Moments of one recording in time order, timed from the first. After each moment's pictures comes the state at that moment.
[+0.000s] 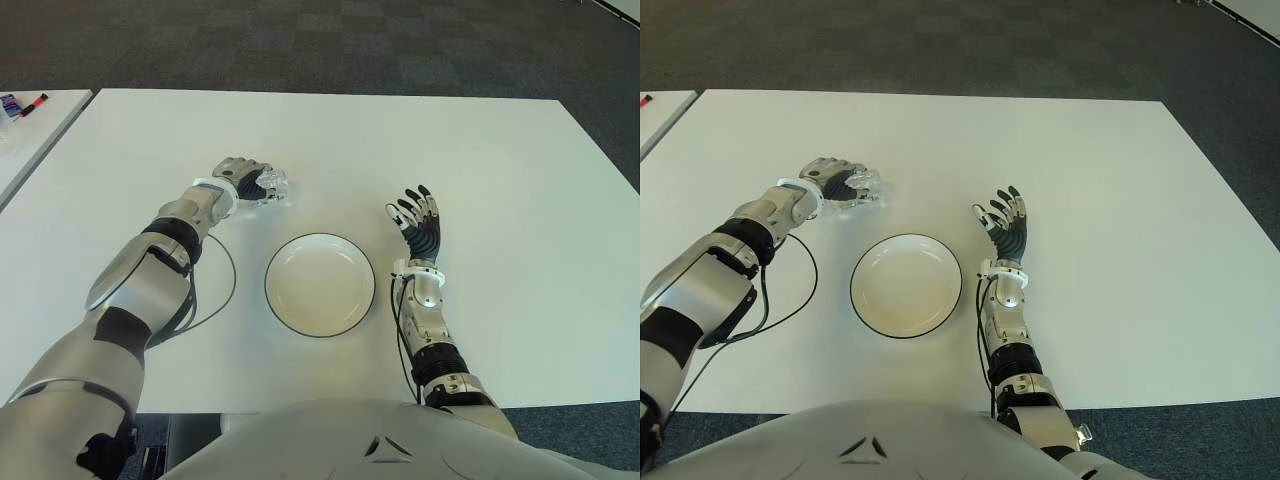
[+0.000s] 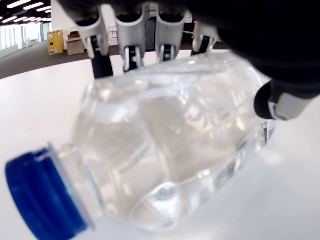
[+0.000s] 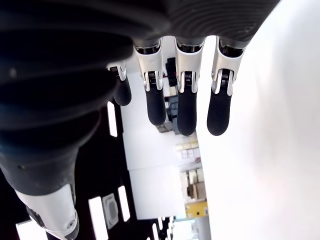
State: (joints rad) left arm -0.84 0.40 -0.63 1.26 0.78 -0.29 0.18; right arm -0.15 0.06 -0.01 0.58 0.08 -0.49 -0.25
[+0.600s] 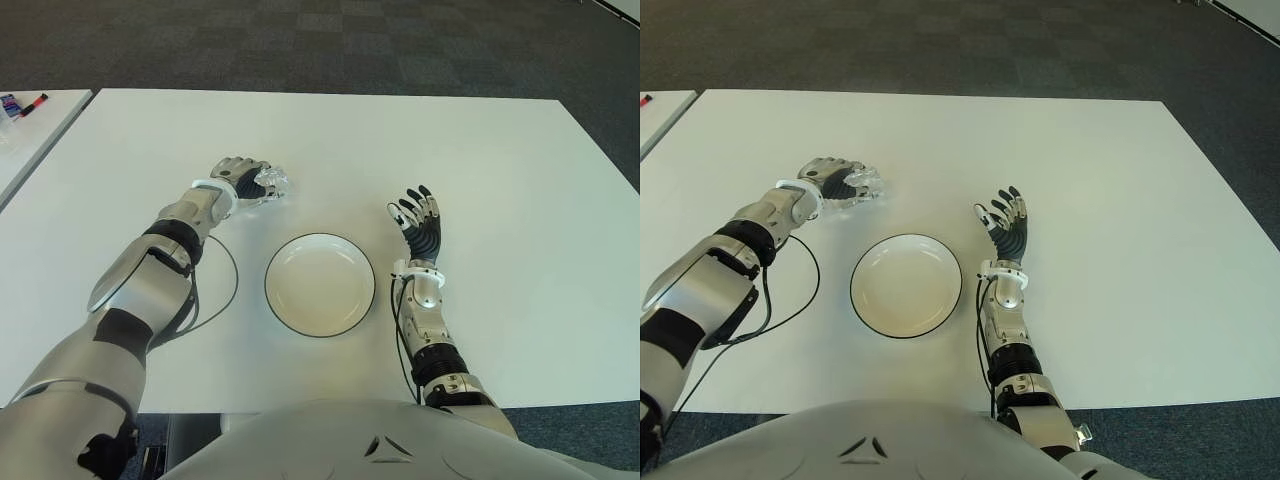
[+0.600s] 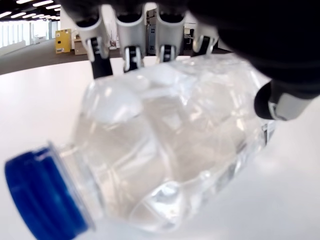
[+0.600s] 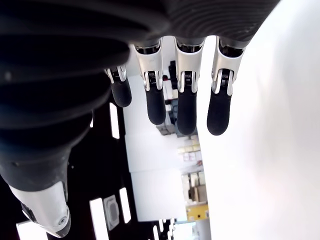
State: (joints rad) left arm -0.83 0.40 -0.59 1.26 0.76 -0.29 0.19; right arm -0.15 0.06 -0.01 0.59 0.06 -0.50 -0.27
